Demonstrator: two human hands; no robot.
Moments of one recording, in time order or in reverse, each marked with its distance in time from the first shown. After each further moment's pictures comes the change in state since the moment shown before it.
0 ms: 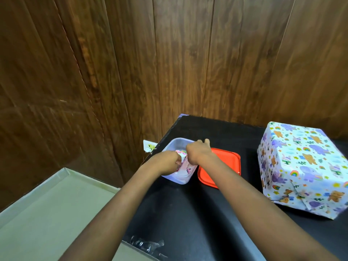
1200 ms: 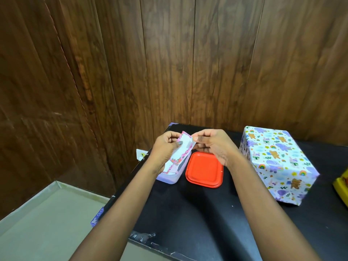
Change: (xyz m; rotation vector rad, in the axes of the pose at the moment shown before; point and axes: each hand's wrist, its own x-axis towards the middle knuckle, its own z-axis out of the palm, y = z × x) left_hand -0.045 0.060 -0.036 -1.291 0.472 0.044; right_hand -0.100 0.064 -0.040 1.604 0.243 -0.034
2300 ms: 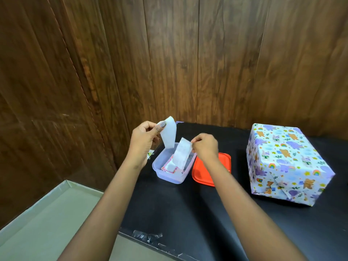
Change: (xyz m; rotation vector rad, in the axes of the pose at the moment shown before) left_hand -0.005 0.022 -0.051 -0.015 0.261 0.102; right_hand 0.043 0.038 0.048 -0.437 0.404 -0.011
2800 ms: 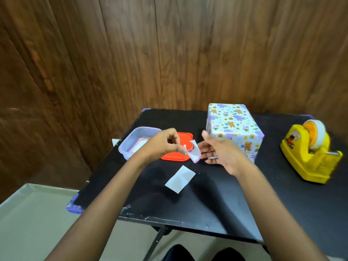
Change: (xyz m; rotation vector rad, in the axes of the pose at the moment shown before) left_hand -0.069 -0.017 0.074 0.341 -0.795 0.125; right_hand -0.102 0.048 -0.145 0.317 -0.300 0.304
